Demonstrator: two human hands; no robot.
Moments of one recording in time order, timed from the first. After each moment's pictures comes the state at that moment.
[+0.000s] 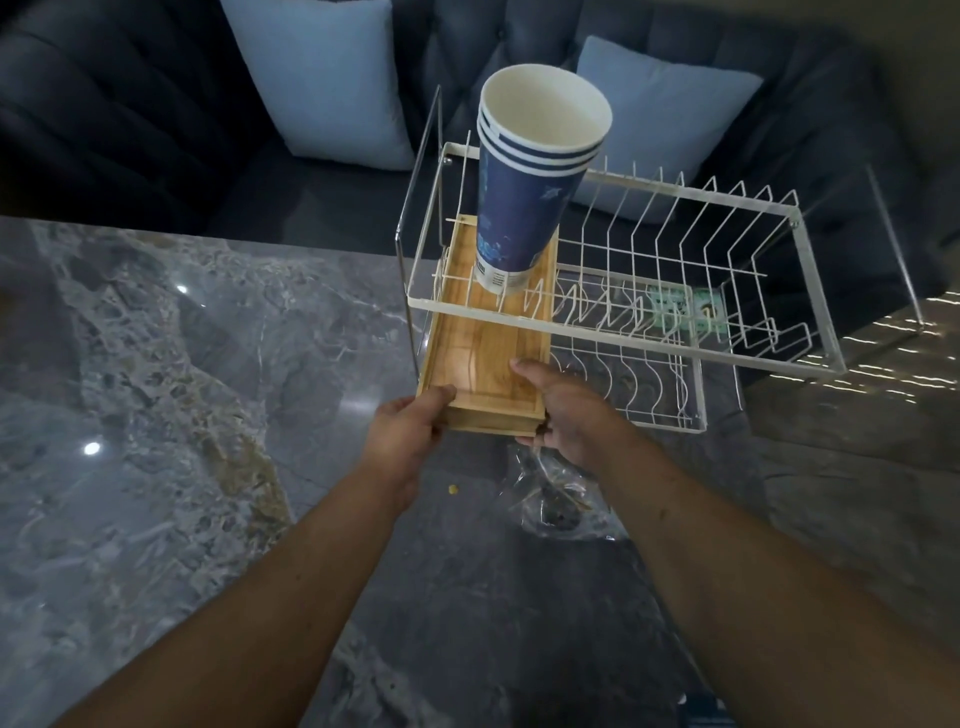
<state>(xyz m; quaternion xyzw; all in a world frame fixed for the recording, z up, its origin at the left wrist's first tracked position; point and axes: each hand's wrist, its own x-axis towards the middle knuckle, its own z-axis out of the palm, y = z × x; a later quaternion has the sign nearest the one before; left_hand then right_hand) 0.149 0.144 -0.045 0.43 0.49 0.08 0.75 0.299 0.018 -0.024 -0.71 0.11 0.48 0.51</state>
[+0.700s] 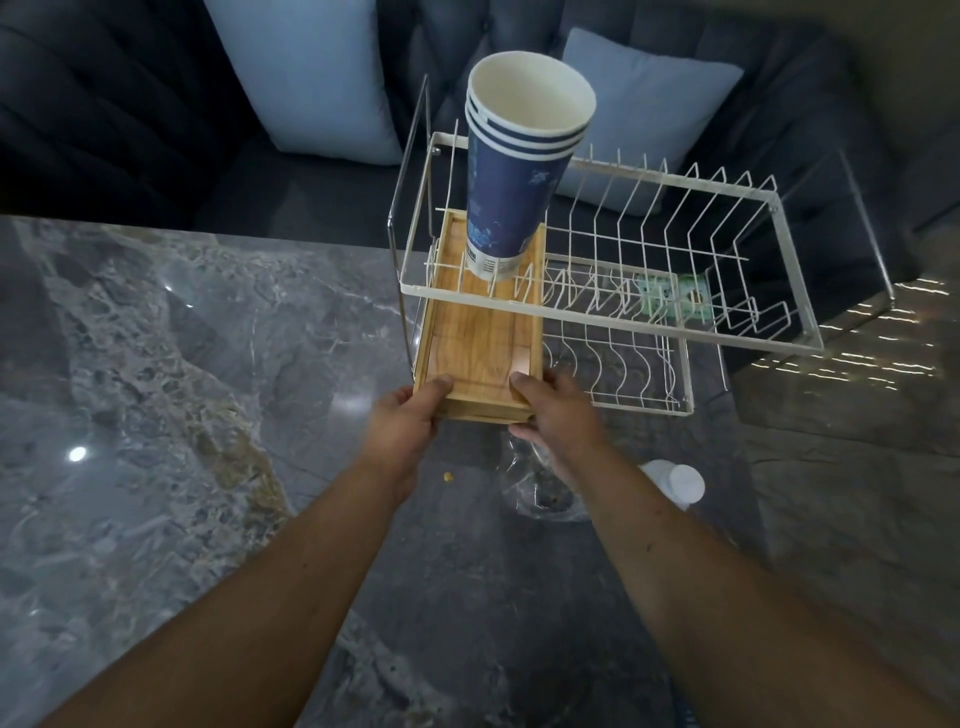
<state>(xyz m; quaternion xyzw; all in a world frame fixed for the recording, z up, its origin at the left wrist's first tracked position) 0.143 0.134 -0.042 0.45 0.48 0.08 0.75 0.267 -0.007 -0.041 -0.70 0.08 0.38 0.60</state>
